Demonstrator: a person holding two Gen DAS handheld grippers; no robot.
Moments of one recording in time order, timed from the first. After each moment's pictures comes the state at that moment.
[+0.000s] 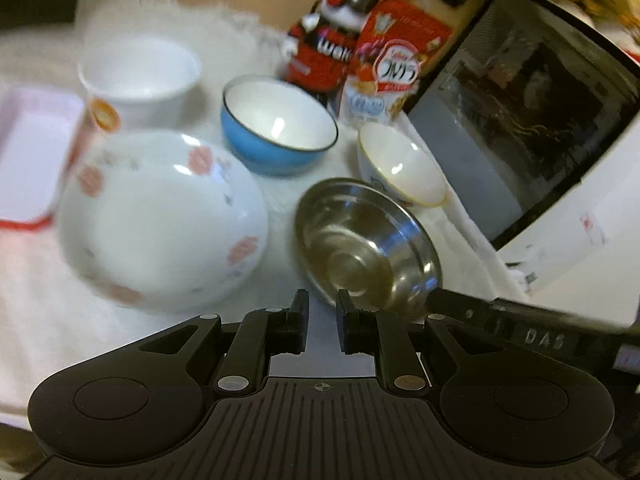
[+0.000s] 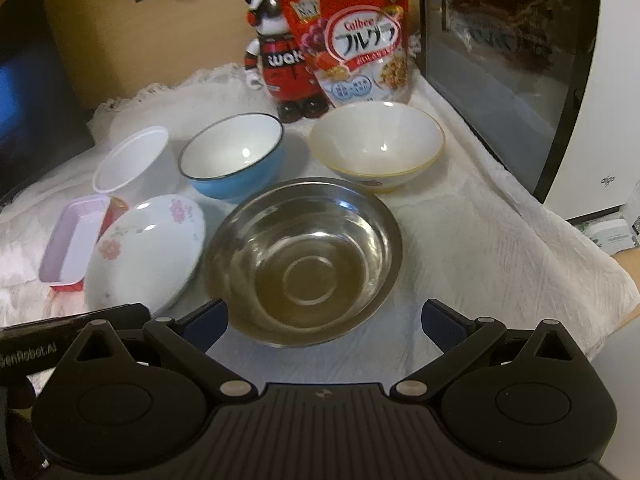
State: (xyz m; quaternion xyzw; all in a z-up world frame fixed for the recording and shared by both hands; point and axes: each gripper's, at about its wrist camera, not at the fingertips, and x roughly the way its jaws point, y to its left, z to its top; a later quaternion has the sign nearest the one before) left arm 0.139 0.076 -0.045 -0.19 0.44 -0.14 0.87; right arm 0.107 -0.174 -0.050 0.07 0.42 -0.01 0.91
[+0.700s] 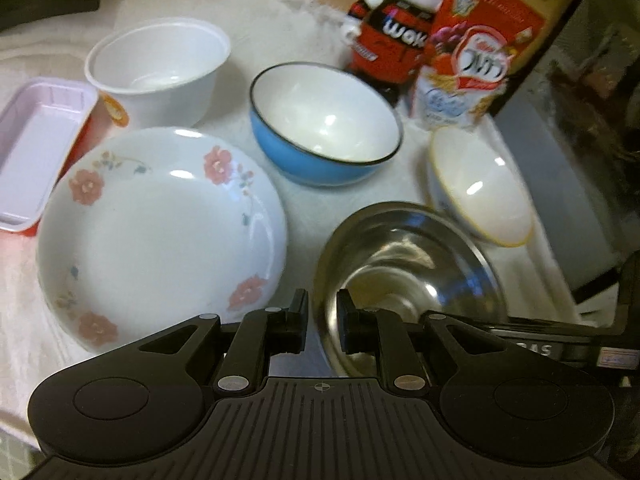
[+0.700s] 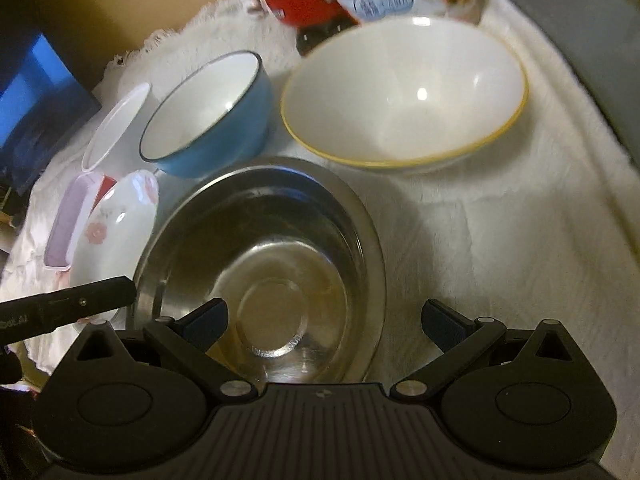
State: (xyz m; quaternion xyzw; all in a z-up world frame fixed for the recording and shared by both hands) left arm 0.205 0.034 -0.070 -0.17 0.49 0.00 0.86; right arm 0.230 -0.237 -0.125 0.11 0.50 0.16 0.84
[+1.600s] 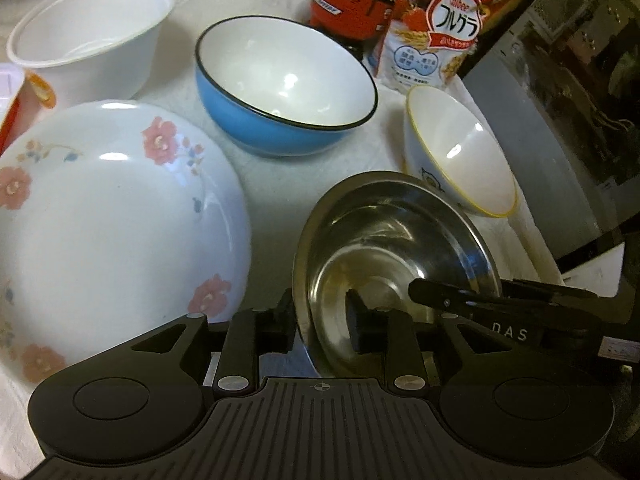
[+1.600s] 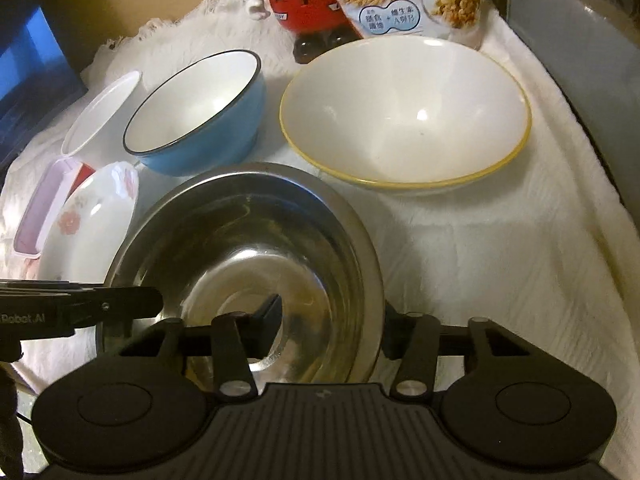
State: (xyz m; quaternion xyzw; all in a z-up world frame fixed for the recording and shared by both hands) left arm 0.231 0.037 -0.100 -0.18 0.52 -0.09 0.83; right arm 0.233 -0.216 -0.121 0.04 0.48 0.12 0.87
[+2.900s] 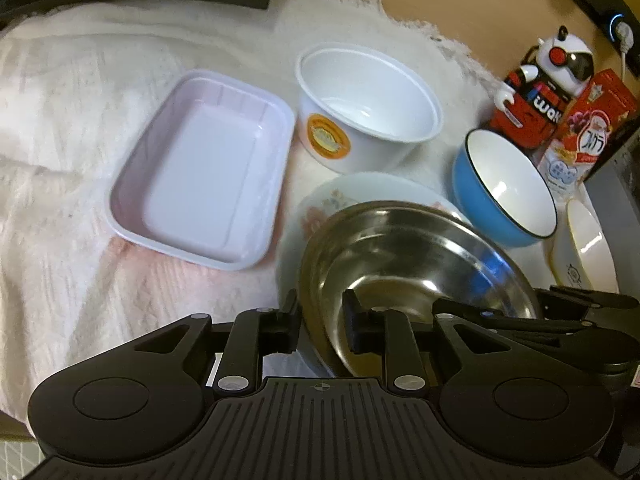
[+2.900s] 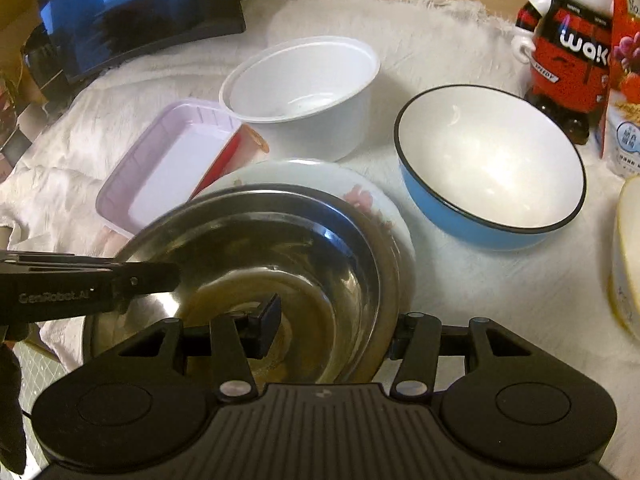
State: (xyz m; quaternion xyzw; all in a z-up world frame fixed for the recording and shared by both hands) left arm 0.174 0.193 -0.072 -0.20 0.47 0.08 0.86; right arm 0.238 -0.024 -0.105 -0.07 0.46 0.24 0.85
